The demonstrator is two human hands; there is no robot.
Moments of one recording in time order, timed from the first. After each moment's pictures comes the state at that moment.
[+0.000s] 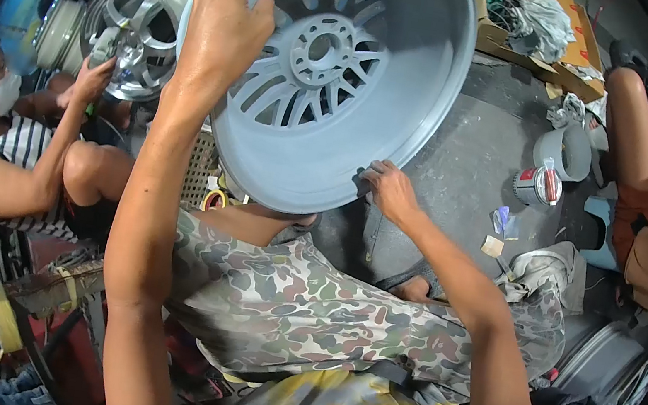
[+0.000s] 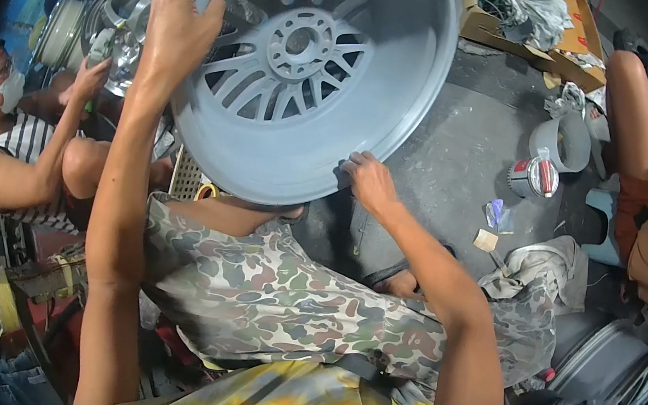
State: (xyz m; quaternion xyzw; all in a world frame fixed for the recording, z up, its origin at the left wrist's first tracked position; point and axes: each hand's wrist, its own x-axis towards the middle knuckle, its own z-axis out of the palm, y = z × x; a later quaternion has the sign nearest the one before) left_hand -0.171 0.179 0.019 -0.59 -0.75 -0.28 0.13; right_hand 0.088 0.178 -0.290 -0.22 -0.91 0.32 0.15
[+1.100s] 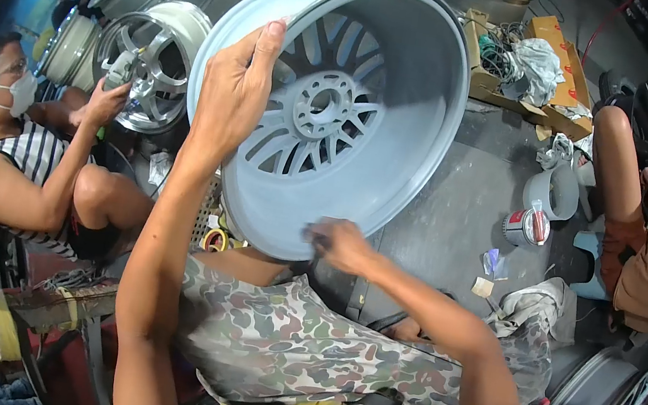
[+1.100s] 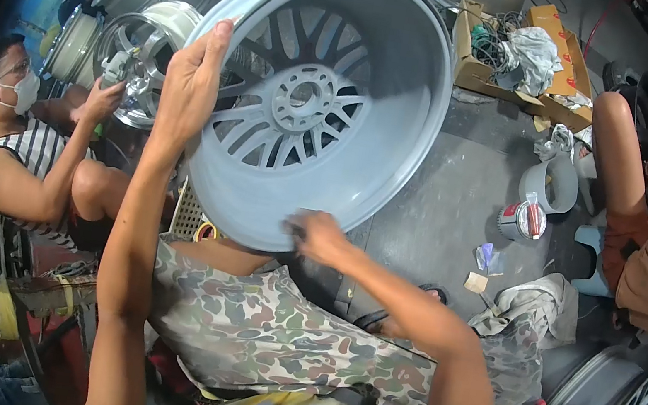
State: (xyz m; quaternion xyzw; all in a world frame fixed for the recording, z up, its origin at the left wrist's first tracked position) left_hand -0.155 0.170 0.023 -0.53 -0.71 -0.46 -0.03; right_hand 0.033 0.138 -0.250 -0.14 -0.84 0.50 0.16
